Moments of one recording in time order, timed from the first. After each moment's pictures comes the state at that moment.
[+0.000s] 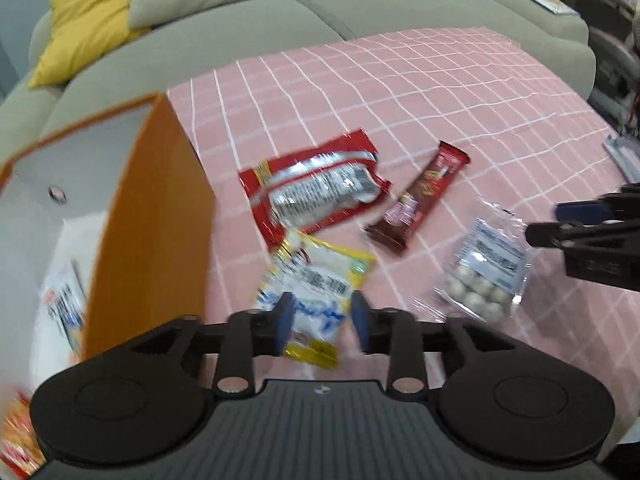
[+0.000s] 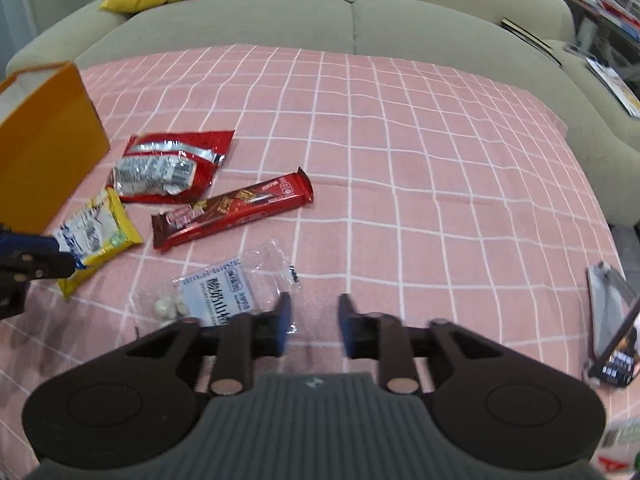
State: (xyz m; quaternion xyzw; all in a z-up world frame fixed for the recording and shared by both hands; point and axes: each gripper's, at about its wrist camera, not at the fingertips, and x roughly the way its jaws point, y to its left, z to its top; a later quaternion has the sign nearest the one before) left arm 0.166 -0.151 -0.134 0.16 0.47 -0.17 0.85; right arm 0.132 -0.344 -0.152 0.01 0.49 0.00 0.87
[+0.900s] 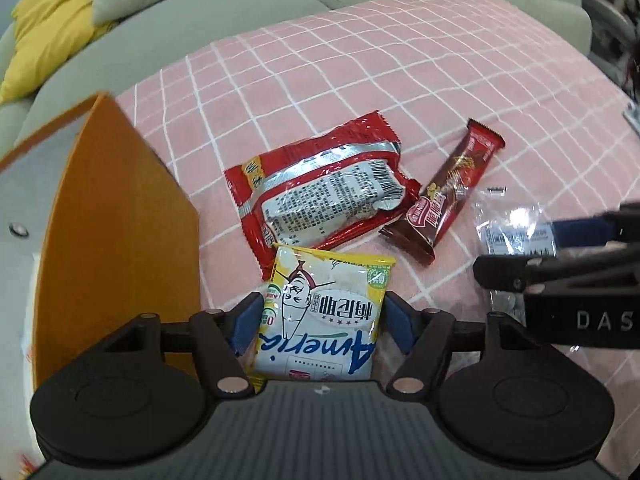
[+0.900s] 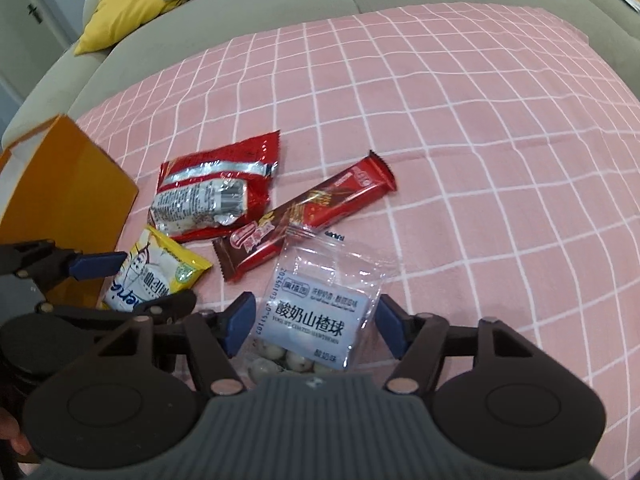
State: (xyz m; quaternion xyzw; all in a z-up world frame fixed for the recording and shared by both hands) left arm 0.215 -0.155 -0.170 0.18 0.51 -0.19 0.82; right arm 0.168 -0.307 -0.177 0.13 0.52 0.00 0.84
